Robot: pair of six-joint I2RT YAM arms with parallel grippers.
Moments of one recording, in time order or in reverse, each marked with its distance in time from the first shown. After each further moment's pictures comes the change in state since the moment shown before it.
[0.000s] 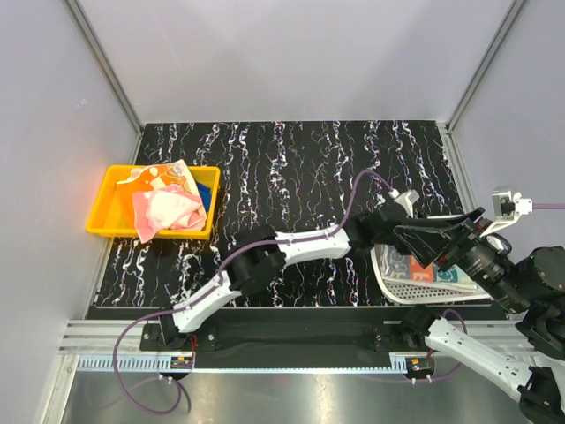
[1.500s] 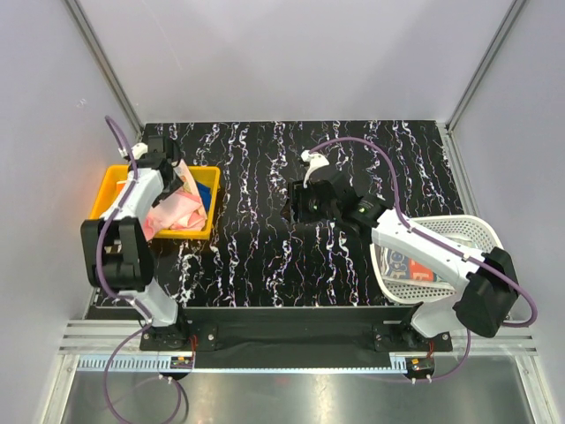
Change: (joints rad) left arm 1.220 -0.849 -0.791 -0.792 -0.725 0.456; right arm 0.000 0.937 -0.118 0.420 -0.087 -0.005
